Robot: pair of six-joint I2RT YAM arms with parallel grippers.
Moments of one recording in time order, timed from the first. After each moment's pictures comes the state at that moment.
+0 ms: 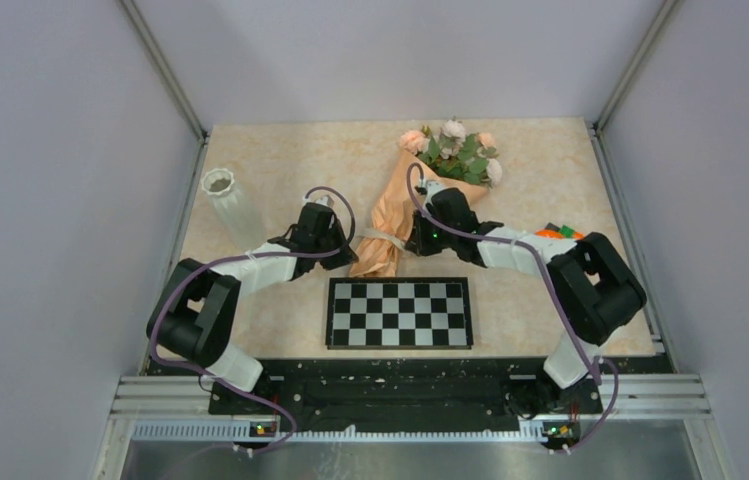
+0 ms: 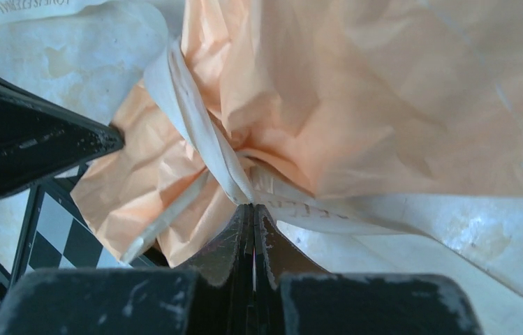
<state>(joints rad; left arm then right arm) -0.44 1.55 0.77 -0.03 0.13 -0.72 0.61 1.70 0.97 0.04 -0.18 0.39</state>
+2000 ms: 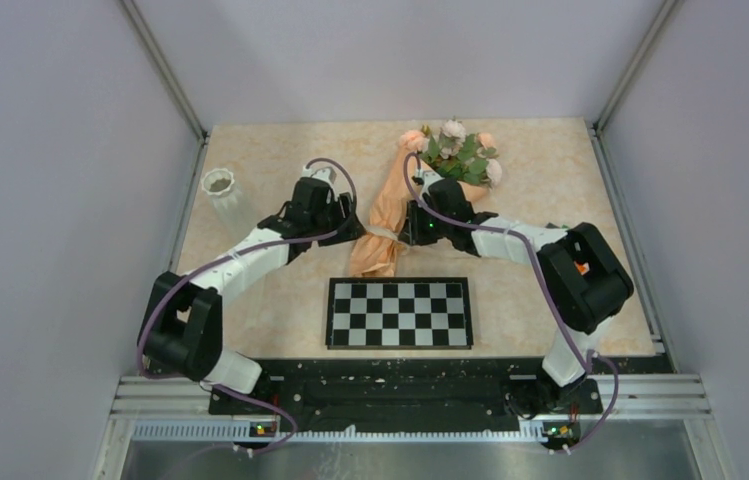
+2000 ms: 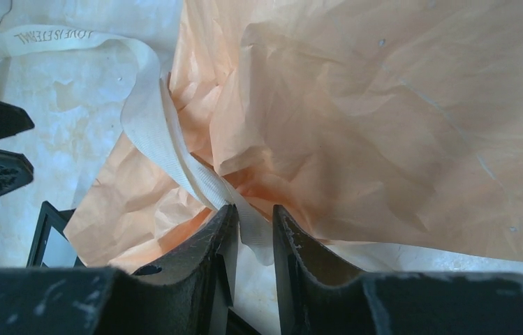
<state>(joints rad) -0.43 1.47 0.93 -0.21 0.10 -0.58 0.58 1.77 1.04 0.05 -0.20 0.38</state>
